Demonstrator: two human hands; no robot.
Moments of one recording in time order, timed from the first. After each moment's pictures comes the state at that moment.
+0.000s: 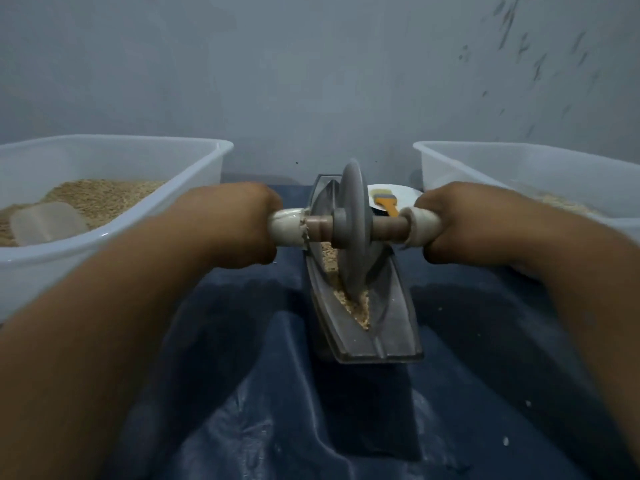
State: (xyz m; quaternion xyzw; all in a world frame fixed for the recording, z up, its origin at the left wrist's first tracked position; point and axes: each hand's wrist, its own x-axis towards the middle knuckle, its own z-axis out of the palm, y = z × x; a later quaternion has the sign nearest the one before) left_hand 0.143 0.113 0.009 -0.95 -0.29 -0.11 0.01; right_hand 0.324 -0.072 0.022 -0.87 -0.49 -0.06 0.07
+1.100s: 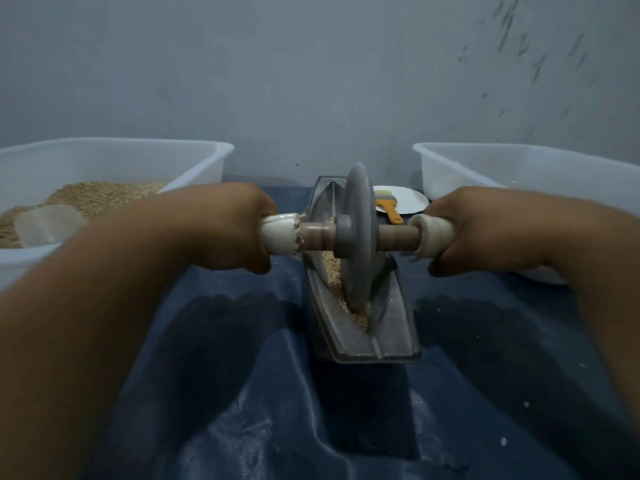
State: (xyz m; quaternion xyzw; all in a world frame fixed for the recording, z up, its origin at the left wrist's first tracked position) left_hand 0.130 0.107 0.021 -0.96 -0.28 -0.05 -0.03; right_hand 0.325 -0.084 0.028 -0.87 -0.49 0.00 0.06
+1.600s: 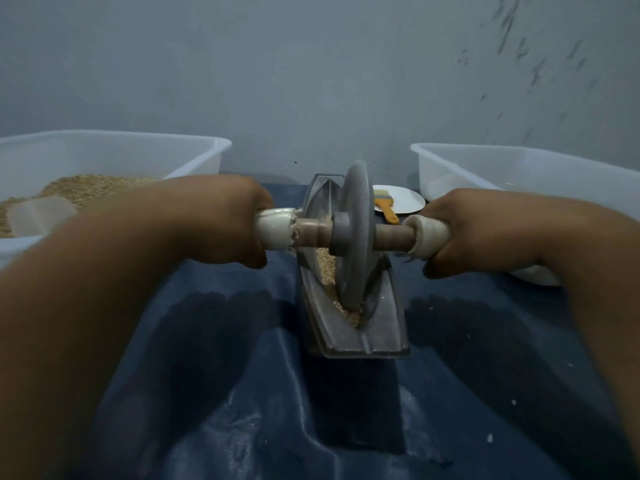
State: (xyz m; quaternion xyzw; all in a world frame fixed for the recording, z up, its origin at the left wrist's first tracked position) left_hand 0.128 0.103 0.024 -0.95 -0.29 -0.06 -0.02; right_hand 0.329 -0.084 0.028 -0.87 -0.50 0.02 0.06
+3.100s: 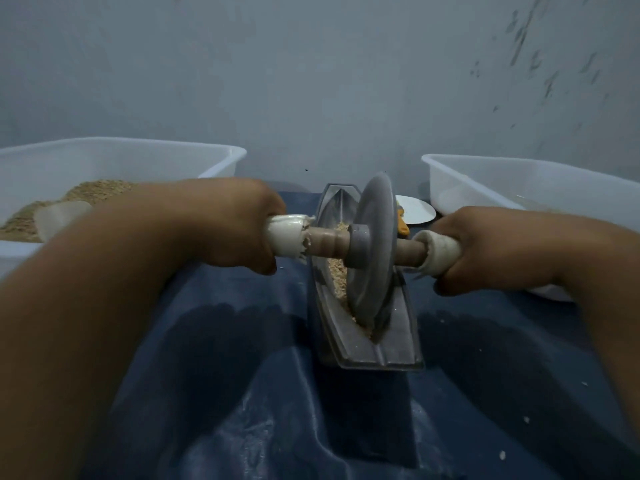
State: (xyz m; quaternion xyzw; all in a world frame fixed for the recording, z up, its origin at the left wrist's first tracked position) left_hand 0.121 0.105 0.031 -0.96 -0.26 -0.06 -0.02; right_hand 0.321 -0.086 0.029 -0.86 -0.50 0.05 0.05
